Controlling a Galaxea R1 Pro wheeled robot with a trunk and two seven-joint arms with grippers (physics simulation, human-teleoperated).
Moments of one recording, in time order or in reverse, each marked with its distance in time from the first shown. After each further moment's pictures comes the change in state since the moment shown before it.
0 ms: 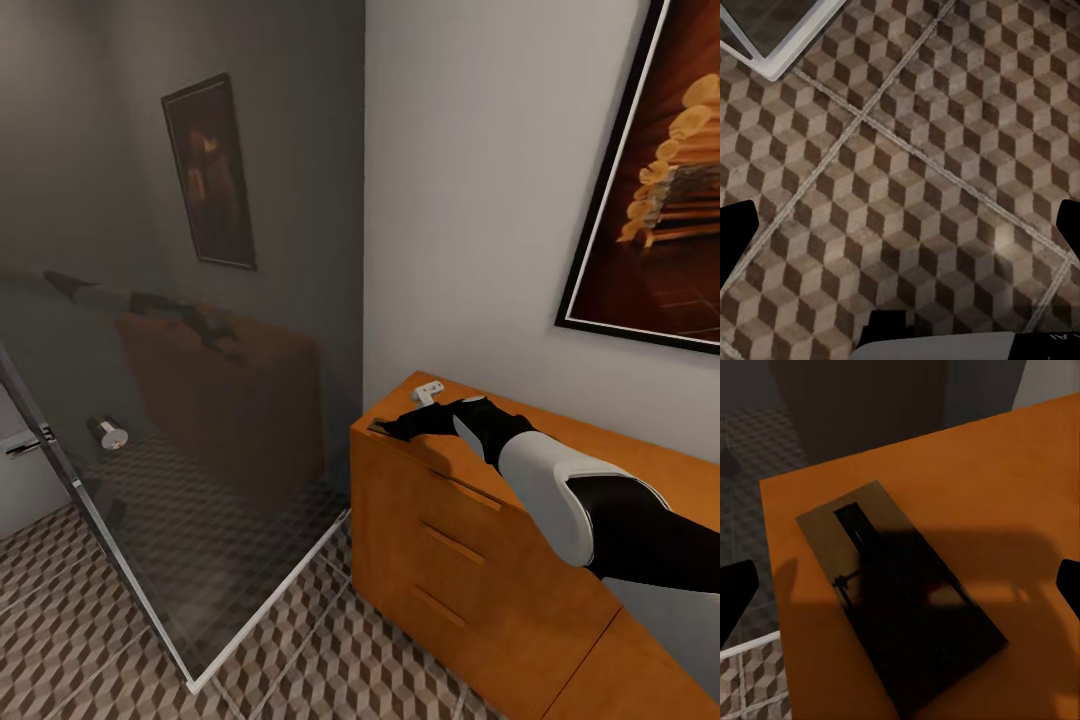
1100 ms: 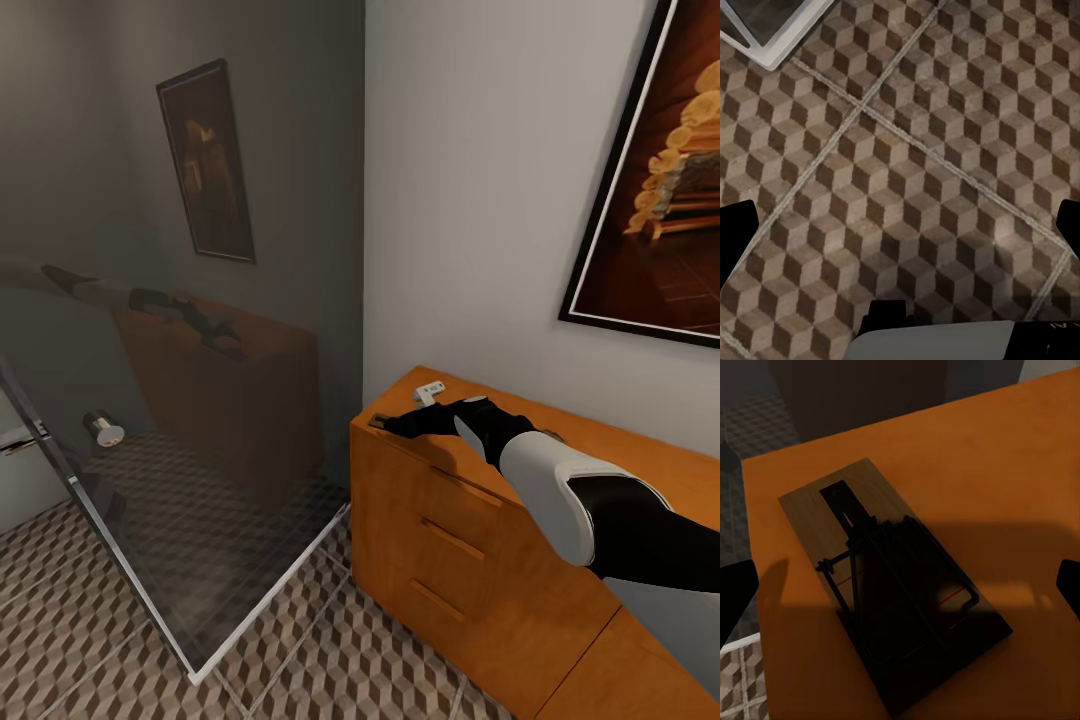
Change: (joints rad) left arm 0.000 0.000 0.000 0.001 0.000 0.000 0.000; right arm 0.000 -0.003 0.000 0.000 0.000 0.000 0.001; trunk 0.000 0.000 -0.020
